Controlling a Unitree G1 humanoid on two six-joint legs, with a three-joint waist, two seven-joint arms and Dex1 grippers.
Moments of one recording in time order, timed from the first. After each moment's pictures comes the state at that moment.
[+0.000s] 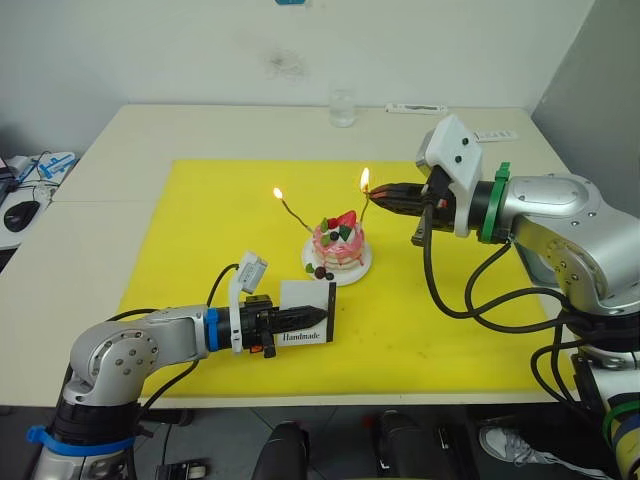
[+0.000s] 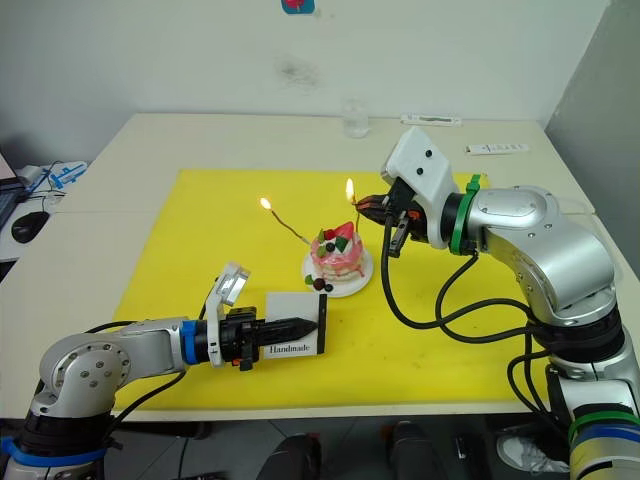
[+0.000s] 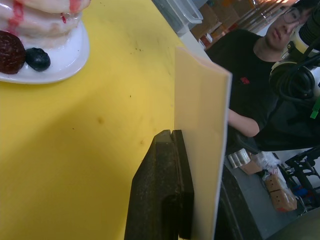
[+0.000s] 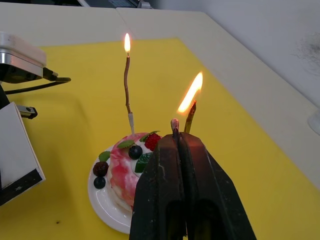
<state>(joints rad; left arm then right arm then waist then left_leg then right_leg) -0.23 0.65 0.11 -0.35 -1.14 1.17 -0.67 -0.84 -0.66 0.14 -0.43 0.45 0.95 0.74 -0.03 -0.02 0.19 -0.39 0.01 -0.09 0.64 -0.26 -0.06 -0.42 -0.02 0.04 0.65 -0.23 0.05</state>
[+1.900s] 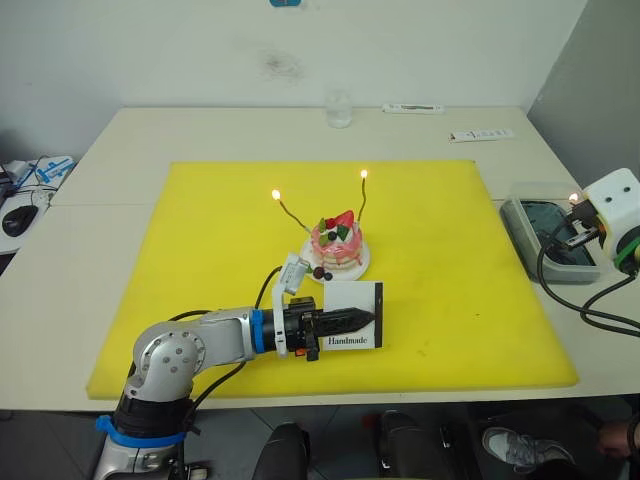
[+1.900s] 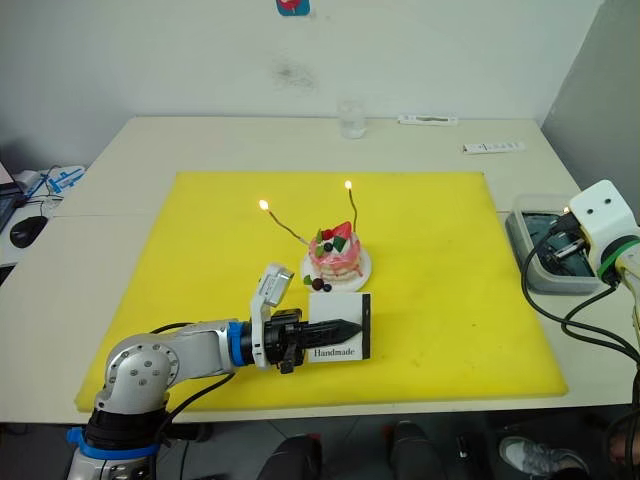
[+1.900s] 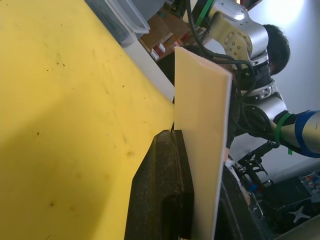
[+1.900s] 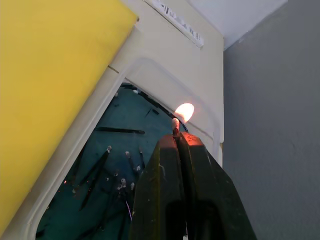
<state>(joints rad) -0.28 0.42 0.02 -0.36 -1.20 1.18 -0.57 -0.37 -0.98 -0.17 0.02 0.05 0.55 0.48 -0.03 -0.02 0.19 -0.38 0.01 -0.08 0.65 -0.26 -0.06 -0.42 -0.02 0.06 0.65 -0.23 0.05</state>
